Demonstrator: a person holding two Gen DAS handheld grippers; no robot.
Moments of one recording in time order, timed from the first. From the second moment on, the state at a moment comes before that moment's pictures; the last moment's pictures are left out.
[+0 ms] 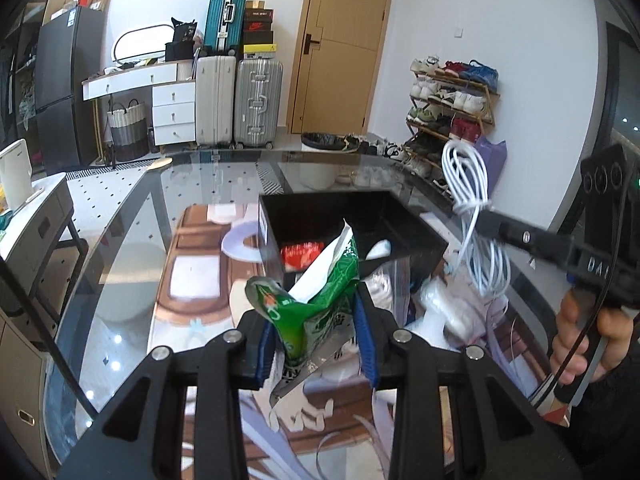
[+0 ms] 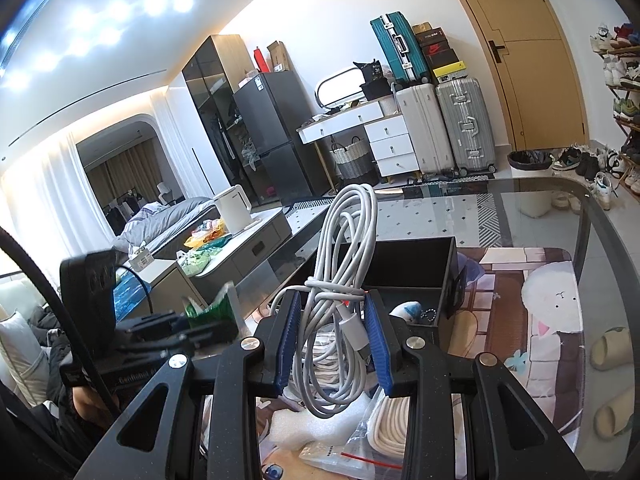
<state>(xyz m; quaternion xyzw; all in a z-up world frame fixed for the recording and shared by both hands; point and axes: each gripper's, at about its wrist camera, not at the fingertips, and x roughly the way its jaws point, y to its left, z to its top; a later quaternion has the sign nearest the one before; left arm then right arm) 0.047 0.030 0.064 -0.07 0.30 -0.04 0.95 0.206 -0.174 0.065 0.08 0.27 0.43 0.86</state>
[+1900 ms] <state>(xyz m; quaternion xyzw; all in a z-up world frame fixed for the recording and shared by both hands) 0.155 0.032 0.065 -0.09 0.30 -0.03 0.95 0.287 -0.130 0.068 0.00 0.29 0.39 0.87</state>
